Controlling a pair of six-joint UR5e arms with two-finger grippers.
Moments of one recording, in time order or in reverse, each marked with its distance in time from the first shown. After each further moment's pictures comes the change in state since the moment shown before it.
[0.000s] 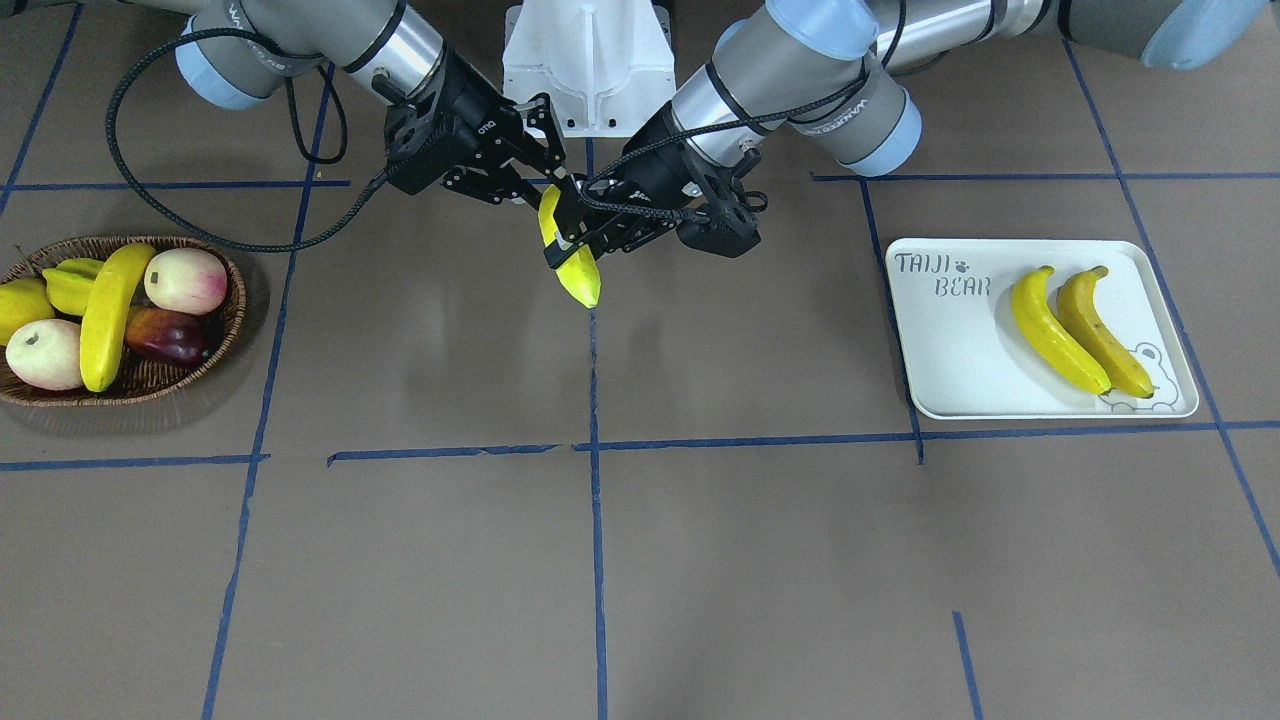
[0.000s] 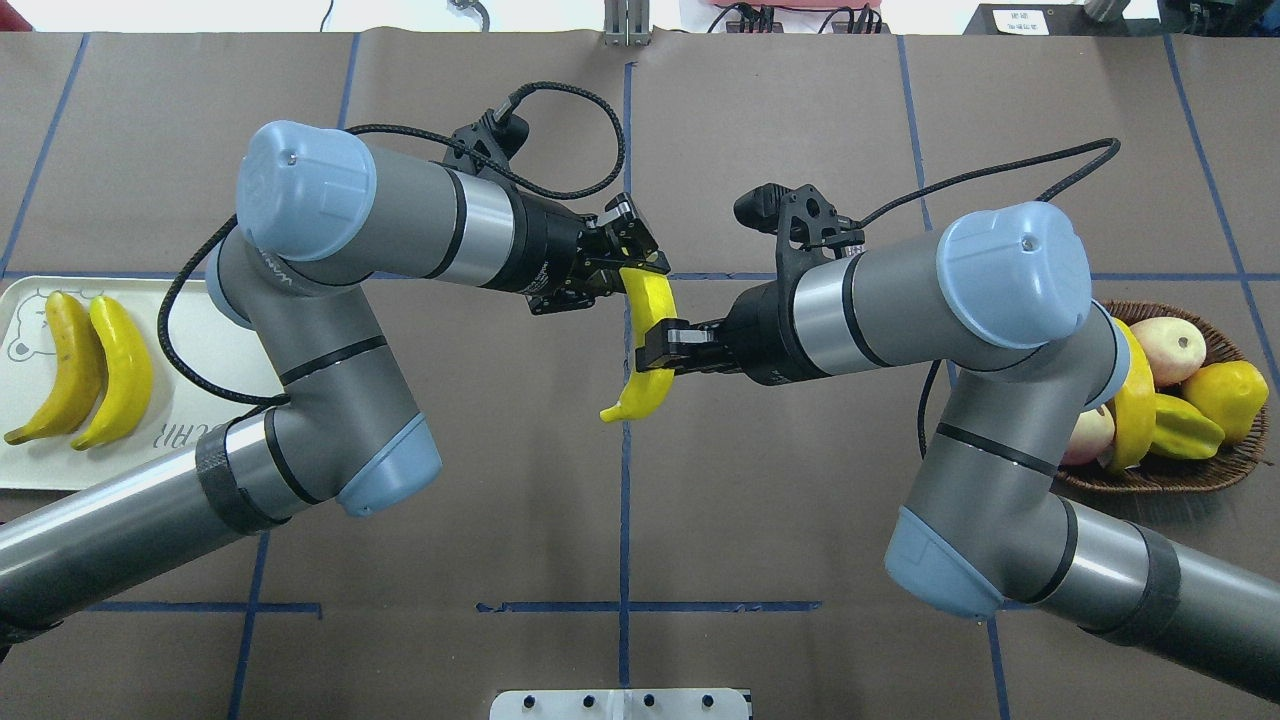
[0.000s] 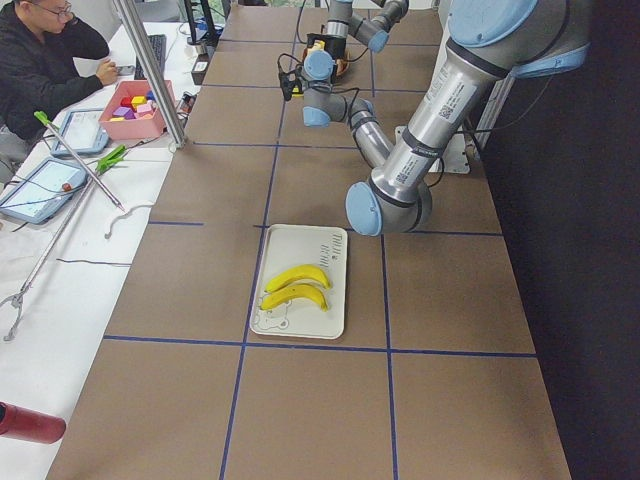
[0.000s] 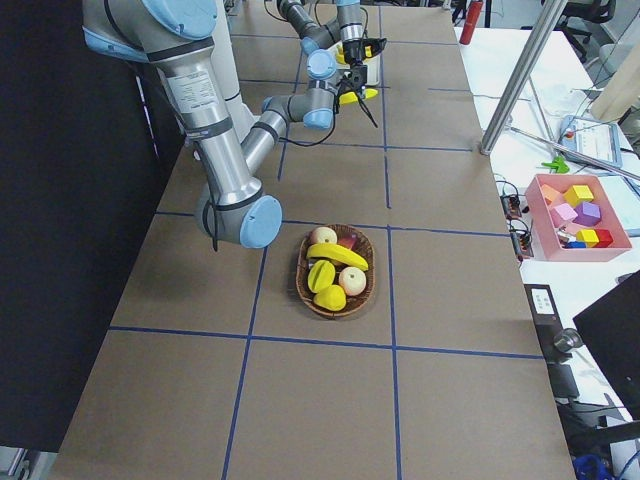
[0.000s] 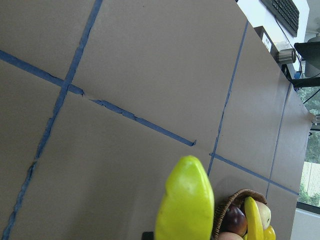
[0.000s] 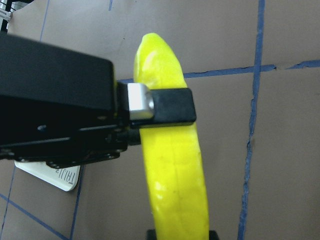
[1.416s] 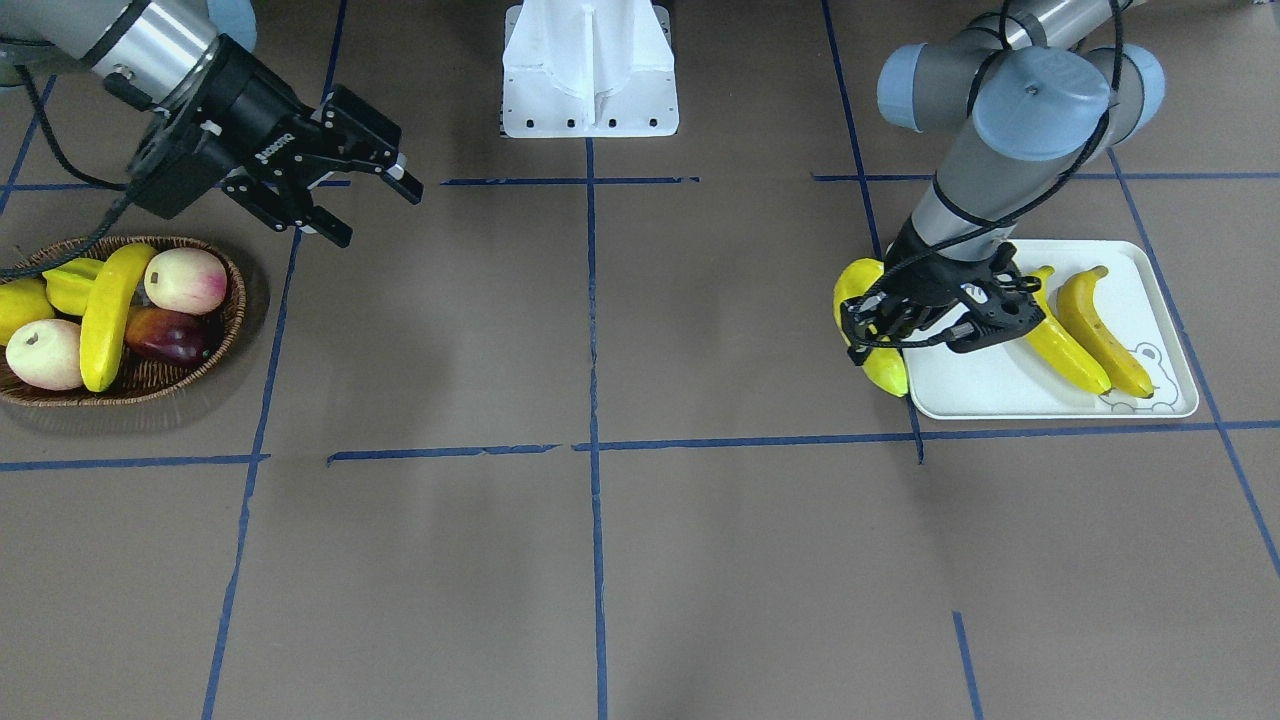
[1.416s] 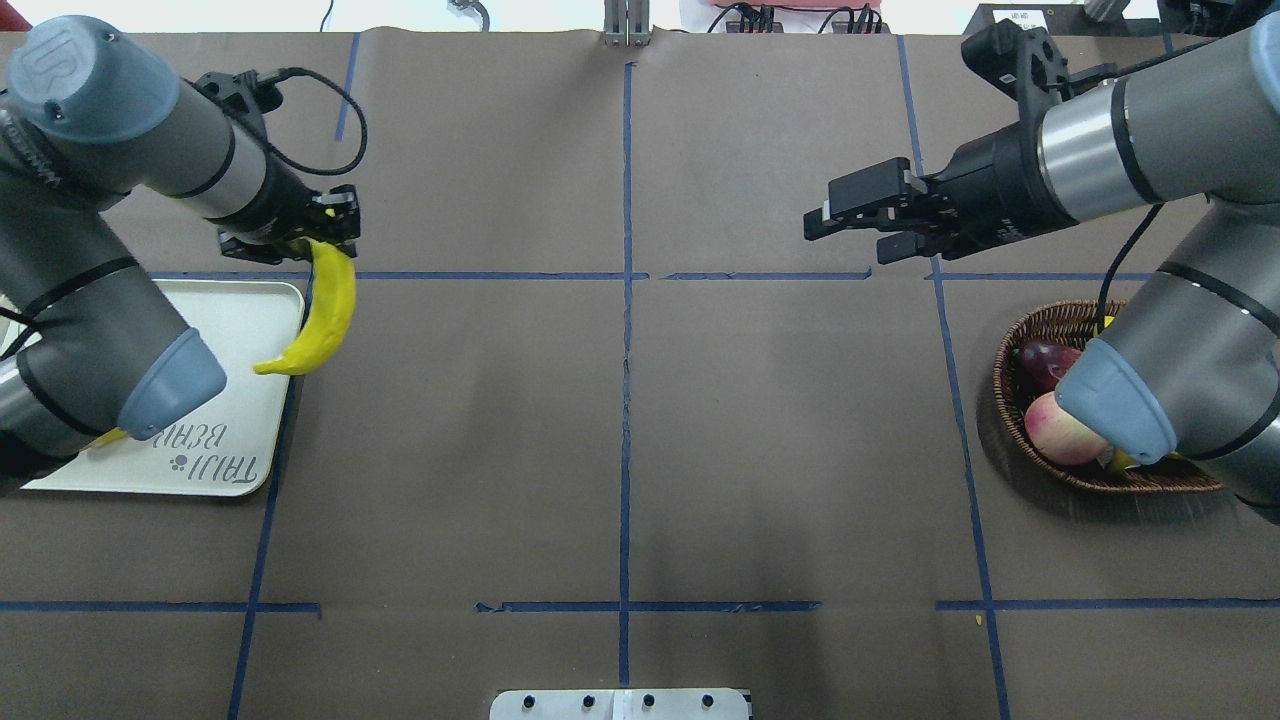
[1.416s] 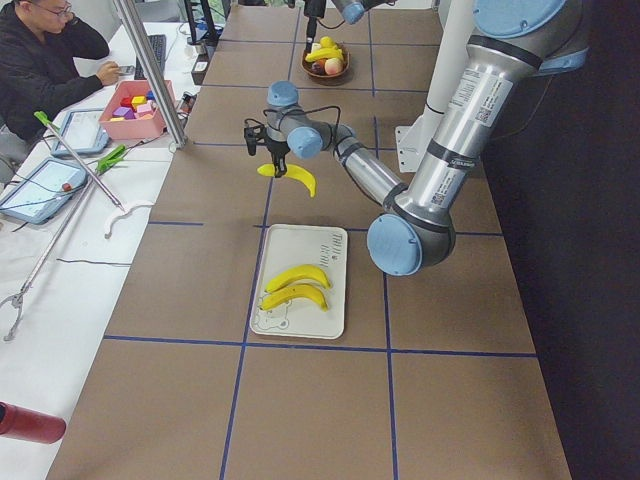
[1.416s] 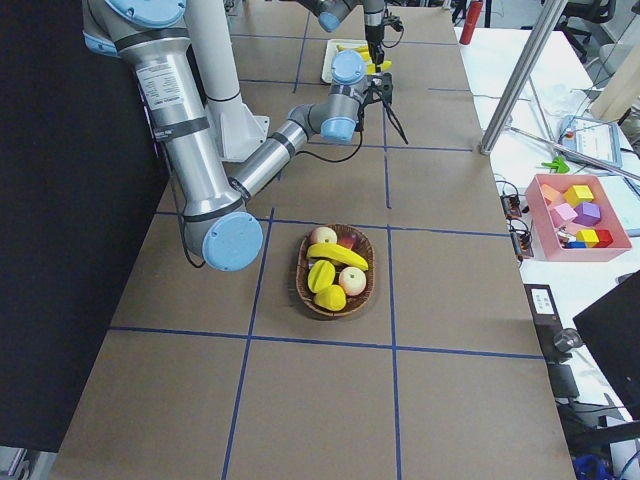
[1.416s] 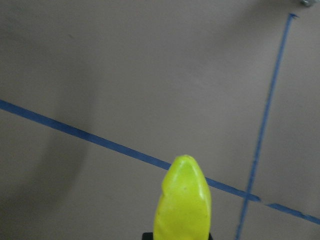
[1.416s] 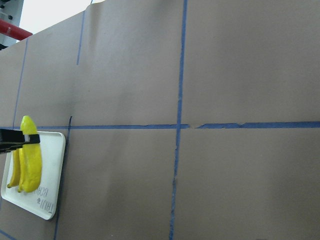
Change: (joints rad) left arm -0.238 0.308 -0.148 0.647 -0.058 0.592; right arm 0.344 -0.151 0.060 -0.016 0.294 -0.057
